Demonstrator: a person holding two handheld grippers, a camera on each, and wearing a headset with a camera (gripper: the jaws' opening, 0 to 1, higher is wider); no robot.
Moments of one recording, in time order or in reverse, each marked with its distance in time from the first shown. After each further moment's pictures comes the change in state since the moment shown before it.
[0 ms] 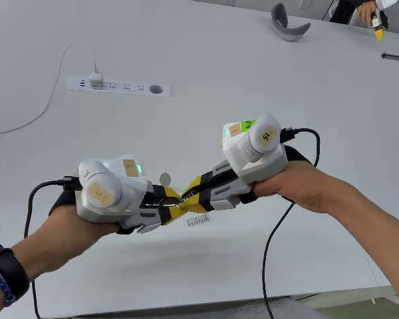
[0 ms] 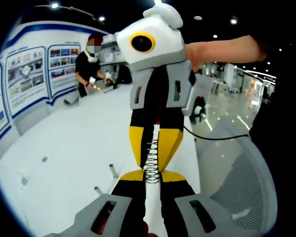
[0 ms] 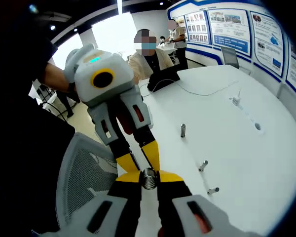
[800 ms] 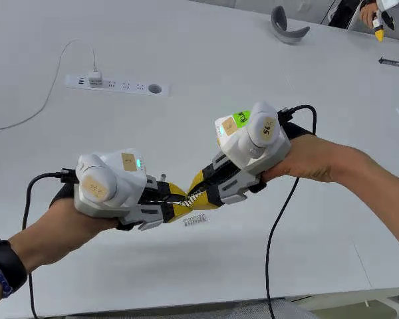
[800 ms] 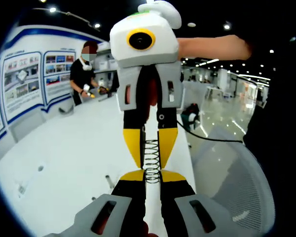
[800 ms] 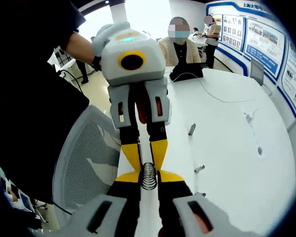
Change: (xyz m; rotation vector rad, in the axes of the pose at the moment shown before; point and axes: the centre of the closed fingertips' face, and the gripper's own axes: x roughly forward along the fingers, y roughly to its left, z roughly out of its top) left arm 0.000 -0.007 0.018 0.023 -0.062 -0.052; right arm -0.016 0.007 -0.003 -0.261 0.159 0.084
